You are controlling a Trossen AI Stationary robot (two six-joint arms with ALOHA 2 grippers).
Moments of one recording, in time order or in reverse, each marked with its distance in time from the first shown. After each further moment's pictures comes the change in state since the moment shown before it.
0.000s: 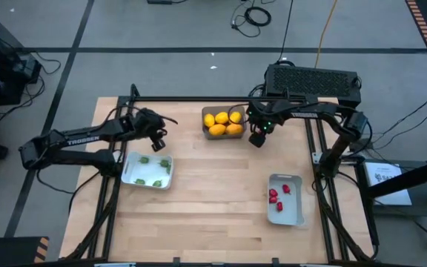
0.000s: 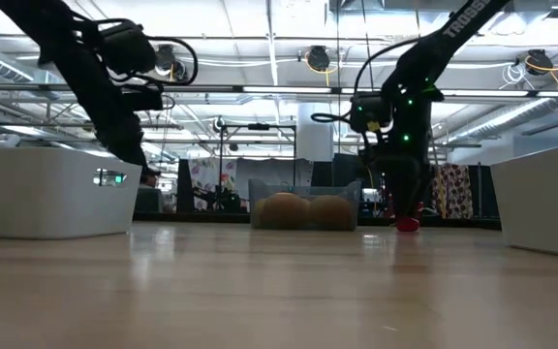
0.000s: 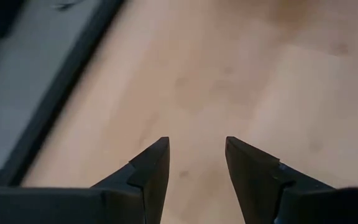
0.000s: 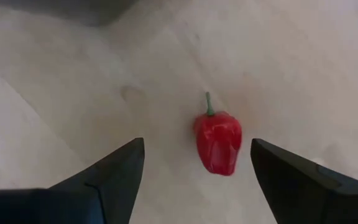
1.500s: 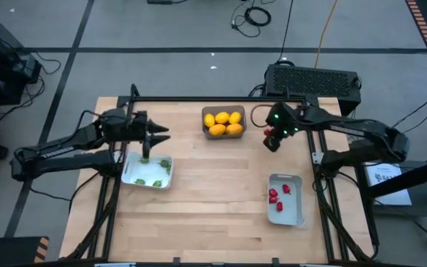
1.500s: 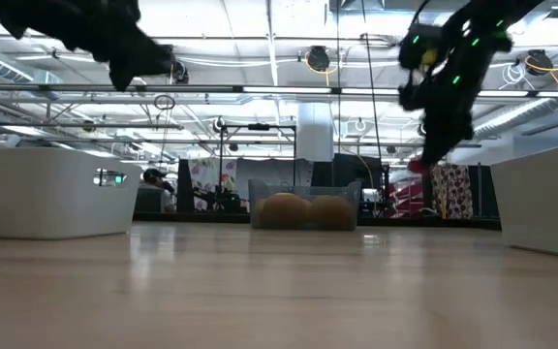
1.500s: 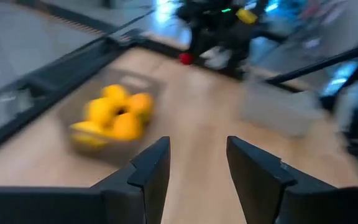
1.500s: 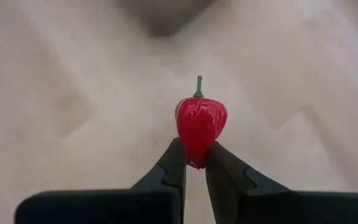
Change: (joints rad) left arm -0.112 -0.387 0.011 0.206 0.462 -0.328; right arm 0.073 -0.496 -0.179 -0.042 -0.044 0.098
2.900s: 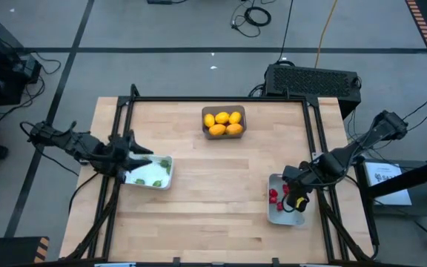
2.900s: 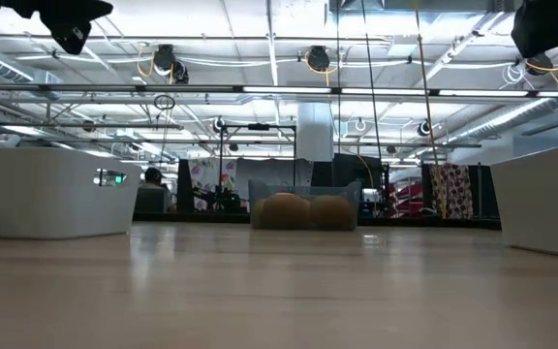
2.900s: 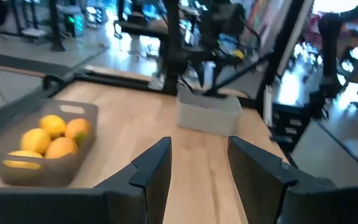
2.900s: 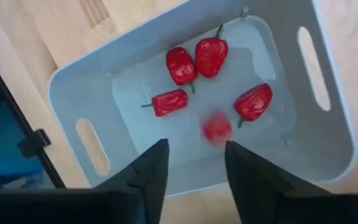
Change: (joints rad) left arm -0.770 -0.303 -0.058 -0.087 -0.570 -0.074; right arm 1.031 -0.130 0.002 -0.273 -0.060 0.895
